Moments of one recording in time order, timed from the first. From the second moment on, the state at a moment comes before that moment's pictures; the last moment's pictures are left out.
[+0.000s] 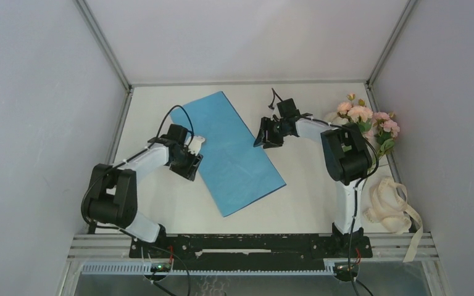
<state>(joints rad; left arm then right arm) -0.24 1.51 0.87 -0.63 0.14 0.26 0.36 2.06 1.36 -0.32 -0.50 0.44</state>
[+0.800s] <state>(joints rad) -0.27 1.65 0.95 -0.62 0.12 0.24 0.51 2.00 1.30 -0.20 -0.67 0.49</state>
